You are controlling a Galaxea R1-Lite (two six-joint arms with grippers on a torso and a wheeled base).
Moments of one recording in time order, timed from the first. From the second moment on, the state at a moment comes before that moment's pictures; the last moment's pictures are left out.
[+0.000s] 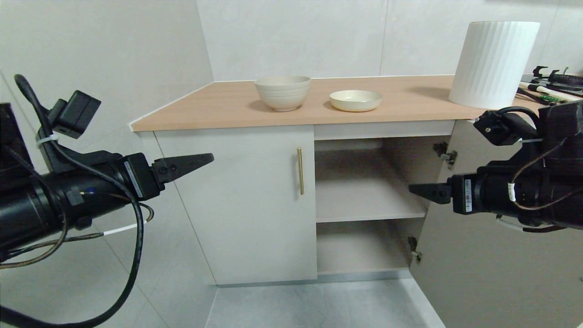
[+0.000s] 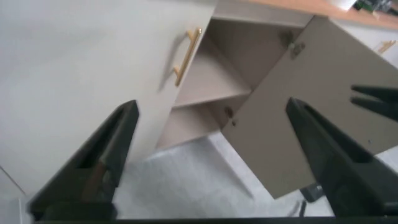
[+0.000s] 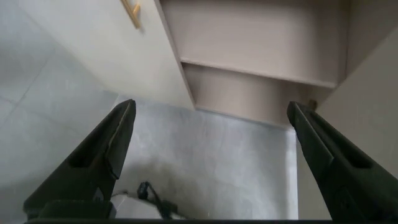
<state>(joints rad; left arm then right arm) -0.20 1.35 -0.75 -0.44 -0.33 -0.35 0.47 1.46 -0.93 -0.10 -0.08 0.16</state>
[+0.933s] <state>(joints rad) -0.19 1.35 -0.76 -0.44 -0.33 -0.35 0.49 1.40 -0.94 -0.06 -0.07 0.16</state>
